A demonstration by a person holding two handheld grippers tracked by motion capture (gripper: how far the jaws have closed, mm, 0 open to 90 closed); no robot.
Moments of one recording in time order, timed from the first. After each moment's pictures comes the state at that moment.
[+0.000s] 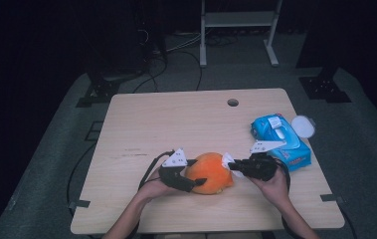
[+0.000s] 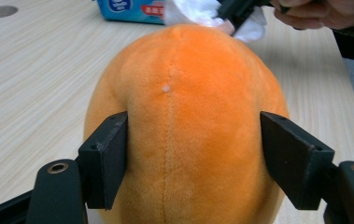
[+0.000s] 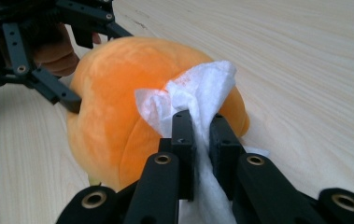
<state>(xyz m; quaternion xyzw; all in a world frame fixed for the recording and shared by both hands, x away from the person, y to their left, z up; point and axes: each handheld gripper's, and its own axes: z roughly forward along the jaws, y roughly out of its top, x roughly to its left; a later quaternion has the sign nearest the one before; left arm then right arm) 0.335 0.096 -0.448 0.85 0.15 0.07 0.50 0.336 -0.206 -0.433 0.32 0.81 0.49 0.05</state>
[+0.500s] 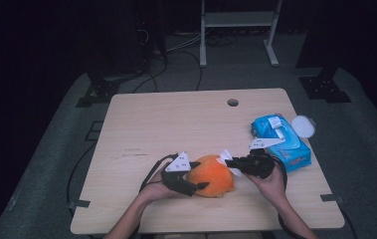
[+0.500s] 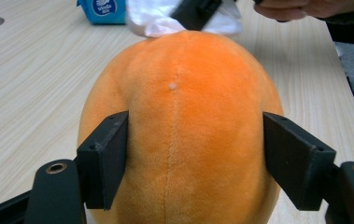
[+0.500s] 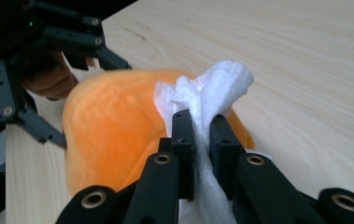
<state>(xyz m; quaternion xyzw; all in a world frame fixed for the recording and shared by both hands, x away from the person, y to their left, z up) 0.328 0.091 -0.447 0.86 0.13 0.08 0.49 0.344 -0.205 -0.435 0.34 0.80 0.50 0.03</state>
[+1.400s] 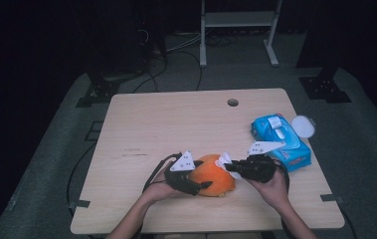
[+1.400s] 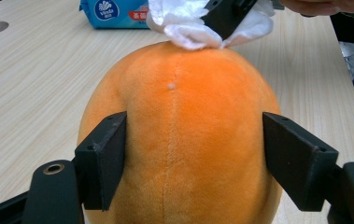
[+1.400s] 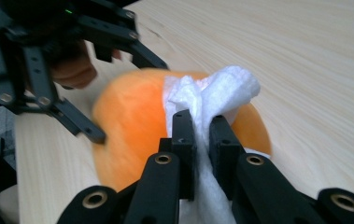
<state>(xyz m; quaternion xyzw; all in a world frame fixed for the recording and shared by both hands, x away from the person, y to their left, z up) 0.325 0.078 -0.441 0.86 0.13 0.09 0.48 0.324 -0.200 -0.419 0.30 0.82 0.48 0.06</state>
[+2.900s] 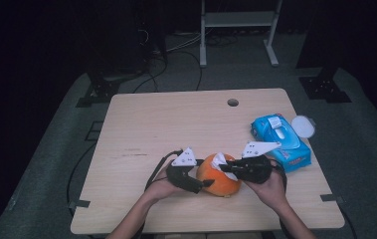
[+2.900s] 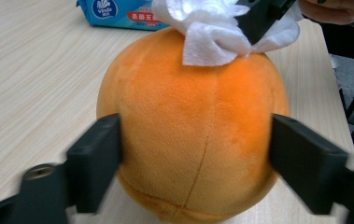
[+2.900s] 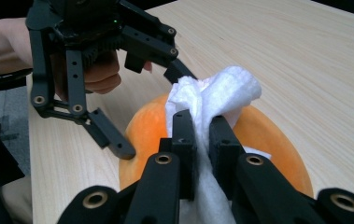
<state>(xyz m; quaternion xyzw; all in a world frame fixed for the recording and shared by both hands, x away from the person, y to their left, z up) 0.329 0.073 -0.433 0.86 0.16 0.07 0.48 0.311 -0.178 -0.397 0.25 0.83 0.49 0.09</state>
